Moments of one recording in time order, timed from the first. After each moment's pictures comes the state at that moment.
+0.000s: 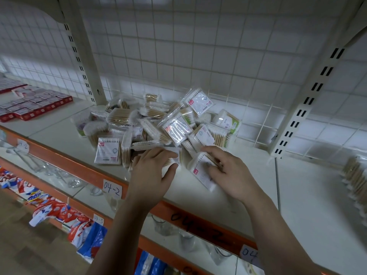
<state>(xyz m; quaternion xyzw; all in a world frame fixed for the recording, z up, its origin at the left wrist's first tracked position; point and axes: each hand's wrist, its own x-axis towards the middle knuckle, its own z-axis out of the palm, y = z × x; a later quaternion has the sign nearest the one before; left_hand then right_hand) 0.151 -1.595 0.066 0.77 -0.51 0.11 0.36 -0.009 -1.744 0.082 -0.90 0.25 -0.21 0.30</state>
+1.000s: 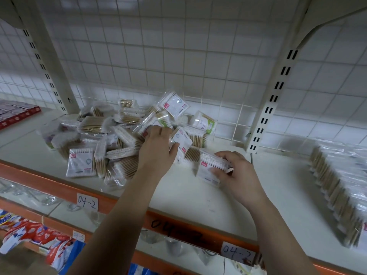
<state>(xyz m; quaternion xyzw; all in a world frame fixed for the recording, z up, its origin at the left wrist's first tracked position) 0.153 -1.694 0.080 0.81 -0.50 0.11 0.28 -0.059 -1.767 0.072 -0.84 0.34 -0.31 0.29</state>
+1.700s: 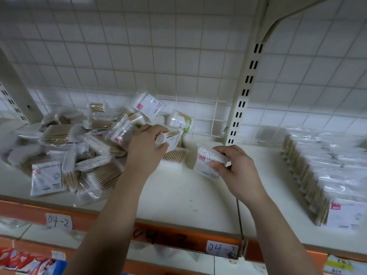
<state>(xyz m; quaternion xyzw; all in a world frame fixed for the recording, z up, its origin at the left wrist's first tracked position) 0.137 -1.712 0.098 0.74 -0.54 0.05 0.39 -0.091 -1.771 0.084 -0.81 0.37 -0.37 0.27</state>
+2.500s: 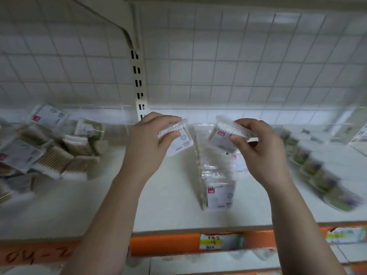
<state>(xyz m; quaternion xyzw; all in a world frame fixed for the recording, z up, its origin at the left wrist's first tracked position) -0.102 -1.768 0.161 0.58 -0.66 0.03 0.48 -0.334 -1.815 0.155 -0.73 0.43 -0.50 0.19</state>
